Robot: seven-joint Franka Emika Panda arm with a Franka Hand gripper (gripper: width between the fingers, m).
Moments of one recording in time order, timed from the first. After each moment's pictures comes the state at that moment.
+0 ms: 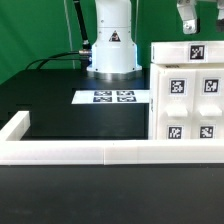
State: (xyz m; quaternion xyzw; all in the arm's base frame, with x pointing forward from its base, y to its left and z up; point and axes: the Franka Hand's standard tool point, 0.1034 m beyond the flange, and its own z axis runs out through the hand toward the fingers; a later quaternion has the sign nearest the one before) arm 0.610 0.098 0.182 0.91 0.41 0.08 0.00
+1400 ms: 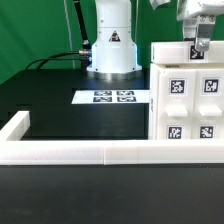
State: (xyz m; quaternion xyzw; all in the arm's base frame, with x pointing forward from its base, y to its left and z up) arm 0.603 0.085 0.156 0.74 0.67 0.03 0.06
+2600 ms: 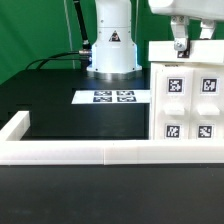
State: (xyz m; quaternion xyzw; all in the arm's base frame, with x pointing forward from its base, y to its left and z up) arm 0.603 0.084 0.156 0.92 0.38 0.05 0.04
